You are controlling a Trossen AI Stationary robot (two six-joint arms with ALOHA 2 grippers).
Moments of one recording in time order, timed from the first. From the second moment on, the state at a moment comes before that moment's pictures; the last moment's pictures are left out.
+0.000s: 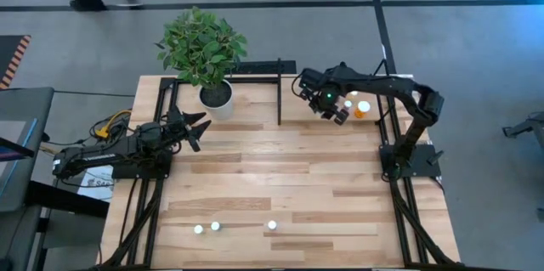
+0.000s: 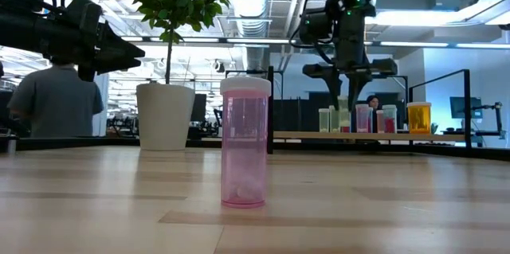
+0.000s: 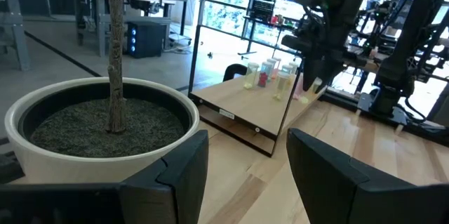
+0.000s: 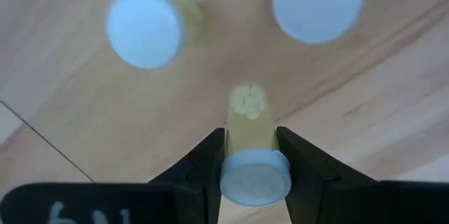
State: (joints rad) left arm 0.20 0.10 0.03 0.02 -0.37 -0.23; right arm -0.50 1.72 1.33 -1.03 -0.04 1.74
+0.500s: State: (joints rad) left arm 0.20 0.10 0.03 0.02 -0.37 -0.23; right arm -0.55 1.72 1.28 -0.97 -0.05 1.73
